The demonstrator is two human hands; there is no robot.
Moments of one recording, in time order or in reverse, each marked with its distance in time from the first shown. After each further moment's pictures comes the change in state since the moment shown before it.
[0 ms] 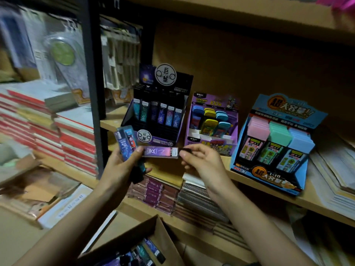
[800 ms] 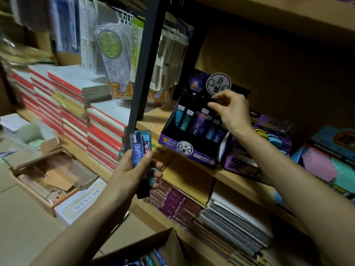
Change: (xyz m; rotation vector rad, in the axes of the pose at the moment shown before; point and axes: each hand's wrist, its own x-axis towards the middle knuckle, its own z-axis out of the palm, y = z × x) left_hand 0.004 0.025 -0.056 -0.055 0.113 -0.037; right_hand 0.166 -0.072 0.059 -0.703 0.182 -0.533
